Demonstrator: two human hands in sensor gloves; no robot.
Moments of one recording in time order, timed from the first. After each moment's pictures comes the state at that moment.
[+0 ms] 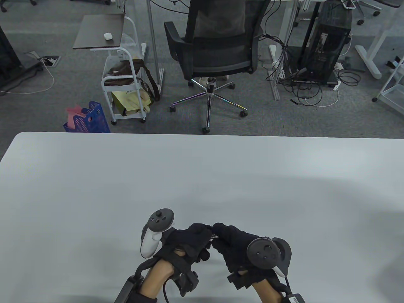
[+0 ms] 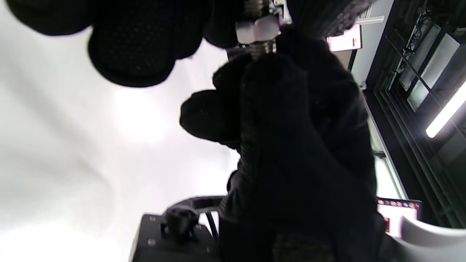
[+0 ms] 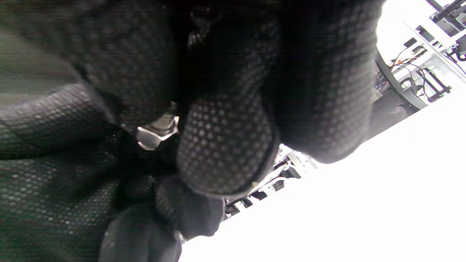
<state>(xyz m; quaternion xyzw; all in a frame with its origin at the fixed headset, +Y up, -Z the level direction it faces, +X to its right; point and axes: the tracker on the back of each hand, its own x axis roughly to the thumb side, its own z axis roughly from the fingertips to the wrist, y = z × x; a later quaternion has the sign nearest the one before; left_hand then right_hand) -0.104 -0.720 -0.319 -0.26 -0.13 0.61 0.73 0.112 -0.686 -0.286 0.21 -0.17 0.89 0.35</state>
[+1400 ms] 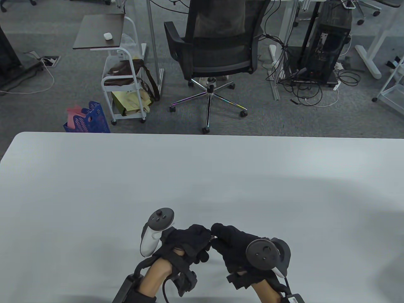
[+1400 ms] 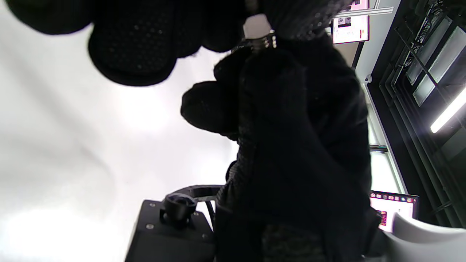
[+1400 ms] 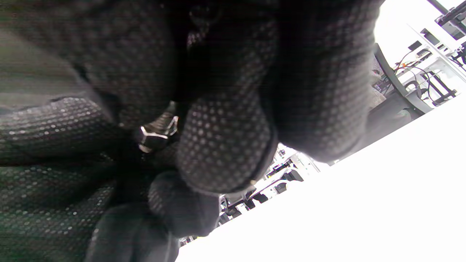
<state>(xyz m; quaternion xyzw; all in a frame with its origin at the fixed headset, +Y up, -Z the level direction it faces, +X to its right) -0.103 -0.717 -0.319 -0.30 -0.15 0.62 0.71 0.111 -0.685 -0.285 0.22 -0.18 0.89 0.35</state>
